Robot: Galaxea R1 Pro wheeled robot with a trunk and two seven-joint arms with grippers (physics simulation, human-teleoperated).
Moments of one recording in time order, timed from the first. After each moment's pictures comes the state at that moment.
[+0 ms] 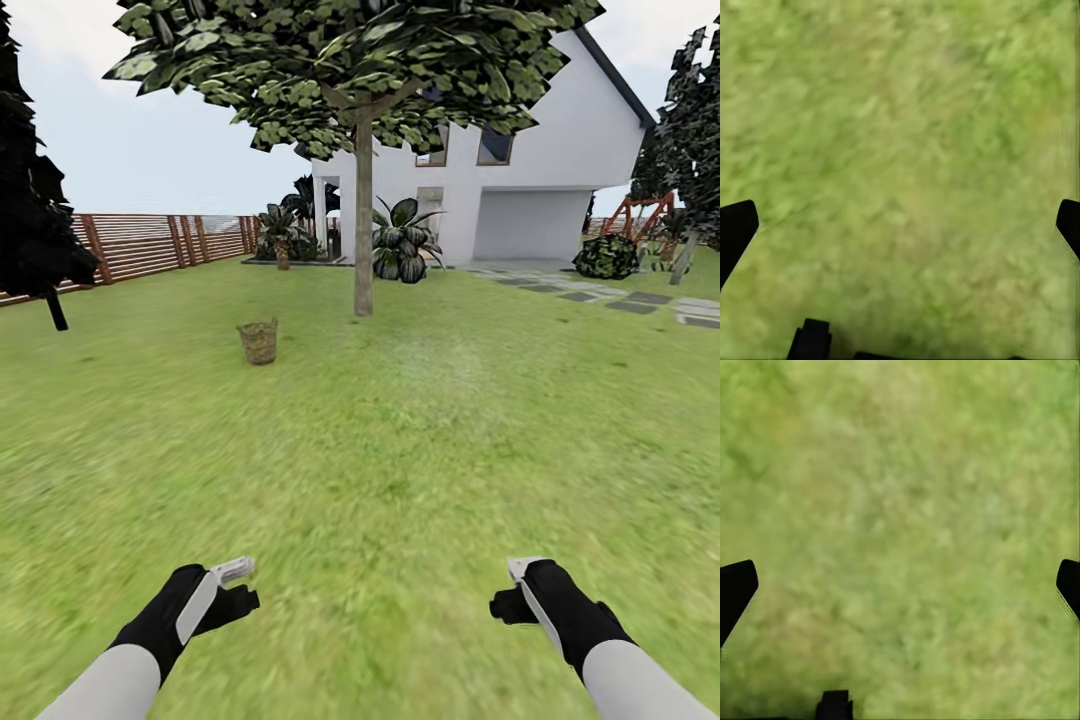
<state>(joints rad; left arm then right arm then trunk) -0.61 0.04 0.05 -0.53 0.34 0.70 0.15 -0.62 -0.13 0.04 -0.54 0.08 0.72 0.07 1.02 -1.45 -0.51</state>
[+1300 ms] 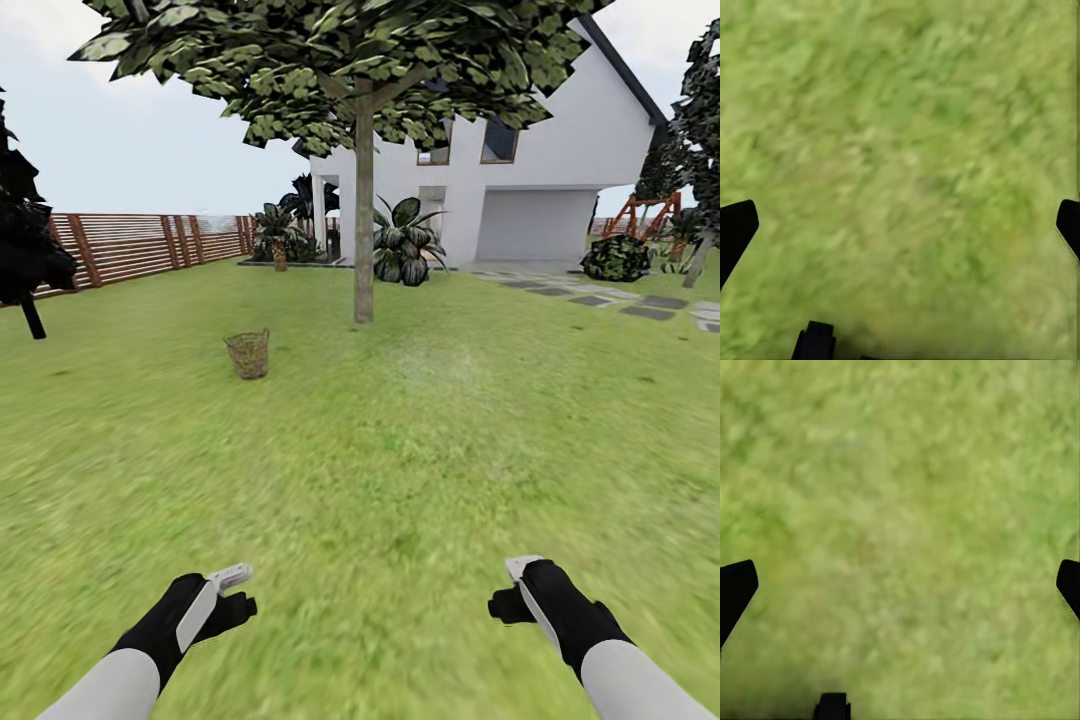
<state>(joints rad) -0.61 0.05 0.05 -0.48 0.33 0.64 0.15 -0.62 -0.12 0.05 -0.54 0.09 0.72 0.07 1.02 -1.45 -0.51</state>
